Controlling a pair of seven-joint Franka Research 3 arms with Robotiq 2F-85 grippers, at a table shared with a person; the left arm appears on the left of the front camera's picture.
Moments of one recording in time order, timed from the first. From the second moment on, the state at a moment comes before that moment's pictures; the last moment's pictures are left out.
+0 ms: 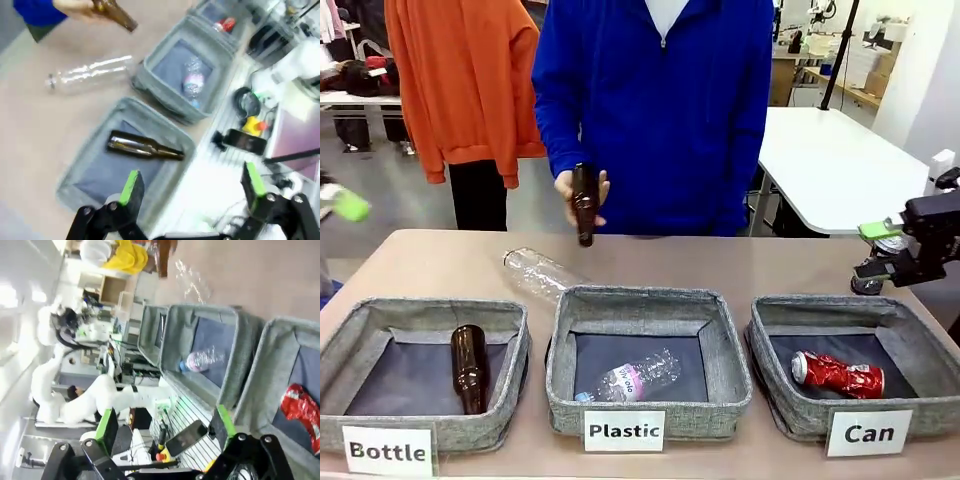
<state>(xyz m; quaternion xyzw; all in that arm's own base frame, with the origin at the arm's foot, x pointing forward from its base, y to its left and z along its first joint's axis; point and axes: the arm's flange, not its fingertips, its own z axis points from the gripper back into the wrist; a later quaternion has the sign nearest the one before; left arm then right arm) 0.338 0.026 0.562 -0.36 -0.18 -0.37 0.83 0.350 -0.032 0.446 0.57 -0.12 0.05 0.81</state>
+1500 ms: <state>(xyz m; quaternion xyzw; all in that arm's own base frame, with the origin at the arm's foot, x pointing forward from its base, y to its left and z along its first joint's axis) 0.164 0.230 0.553 -0.38 -0.21 0.11 0.90 0.353 -0.033 0.446 0.57 -0.12 0.05 0.81</state>
